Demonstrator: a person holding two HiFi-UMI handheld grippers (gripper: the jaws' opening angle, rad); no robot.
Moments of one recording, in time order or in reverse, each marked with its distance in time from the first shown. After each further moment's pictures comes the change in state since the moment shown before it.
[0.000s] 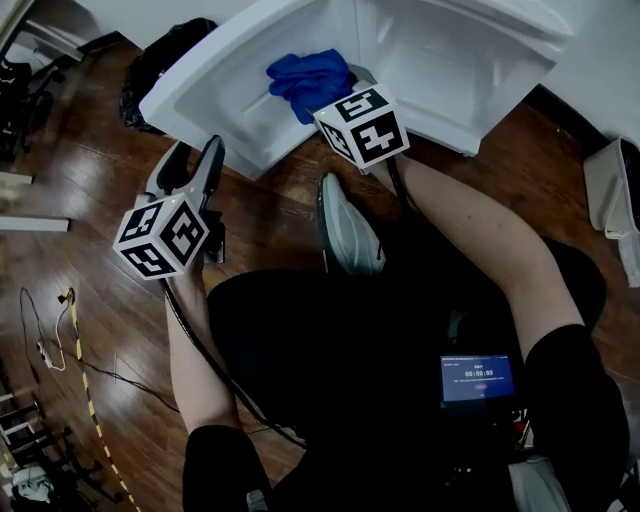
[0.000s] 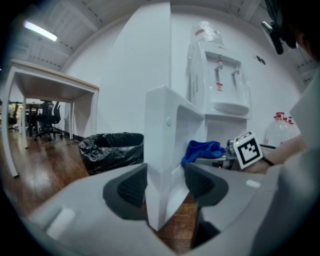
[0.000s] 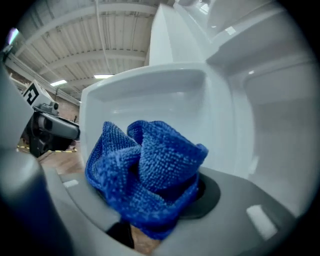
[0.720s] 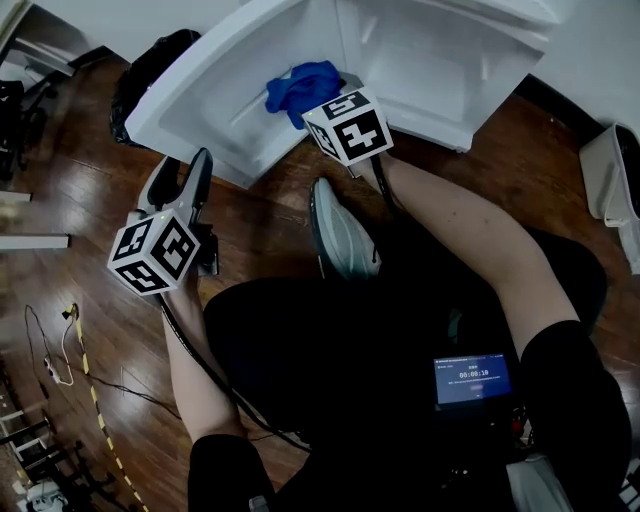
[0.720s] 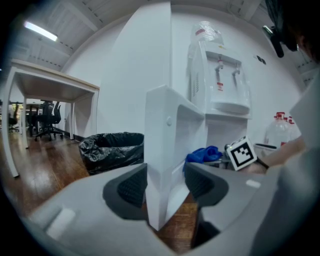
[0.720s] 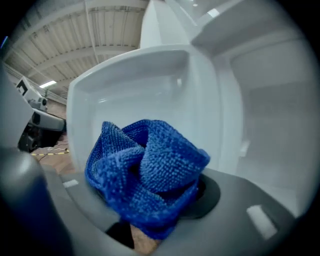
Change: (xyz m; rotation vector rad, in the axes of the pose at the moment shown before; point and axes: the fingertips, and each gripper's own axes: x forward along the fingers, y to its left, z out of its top) left arm 0.000 0.003 0.001 0.001 0.004 0.005; right arm 0.013 -0.019 -0.027 0.072 0.061 -0.053
